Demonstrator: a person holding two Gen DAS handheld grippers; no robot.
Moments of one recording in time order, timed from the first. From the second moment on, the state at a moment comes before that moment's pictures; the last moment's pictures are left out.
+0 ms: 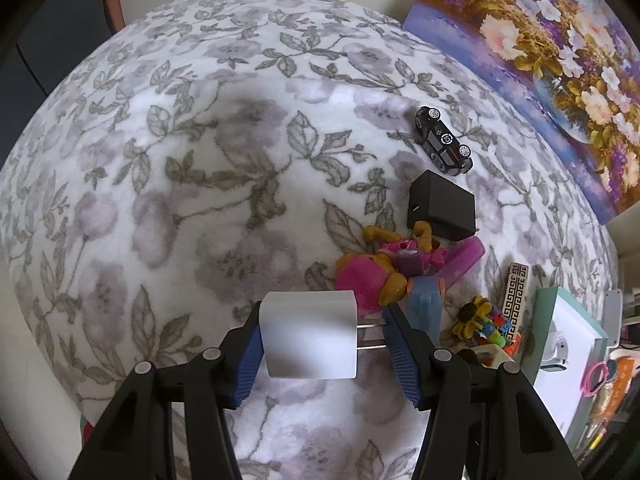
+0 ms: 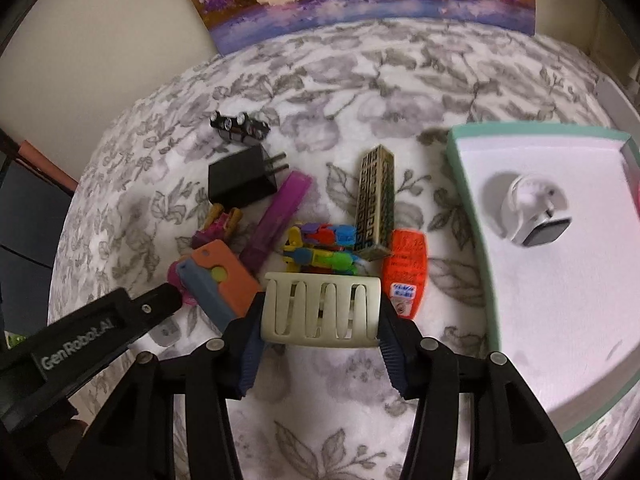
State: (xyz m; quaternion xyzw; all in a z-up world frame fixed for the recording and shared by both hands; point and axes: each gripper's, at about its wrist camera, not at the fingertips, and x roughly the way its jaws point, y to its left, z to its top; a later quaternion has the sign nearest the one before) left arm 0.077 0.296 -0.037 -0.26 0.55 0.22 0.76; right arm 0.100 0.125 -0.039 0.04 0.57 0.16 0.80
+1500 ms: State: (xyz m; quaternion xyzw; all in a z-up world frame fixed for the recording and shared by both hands) left arm 0.113 0.032 -0.008 -0.02 0.54 0.00 0.84; right arm 0.135 -0.155 -0.003 0.17 0.52 -0.07 0.84
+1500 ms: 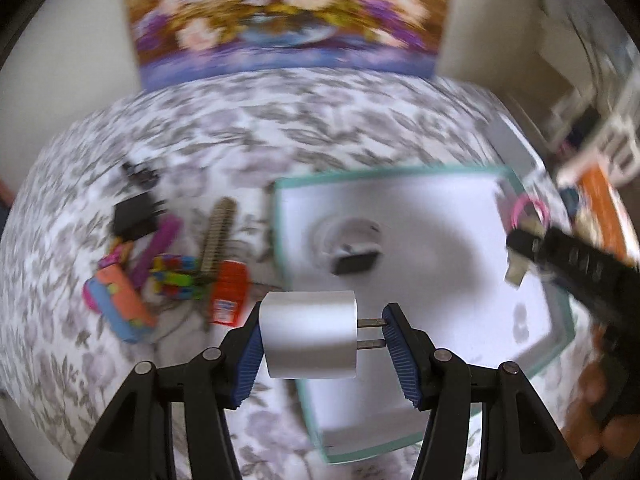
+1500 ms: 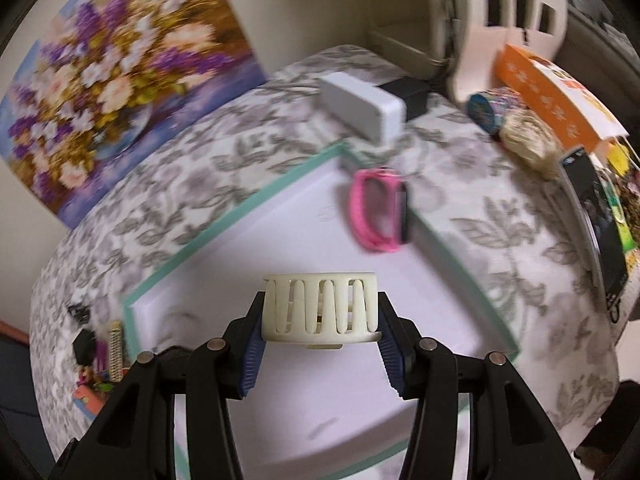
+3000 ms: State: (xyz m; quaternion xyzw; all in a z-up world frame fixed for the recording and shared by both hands) left arm 0.126 0.091 -0.031 -0.11 0.56 0.07 0.82; right arm 0.134 -0.134 -0.018 0.11 0.54 -0.07 0.83
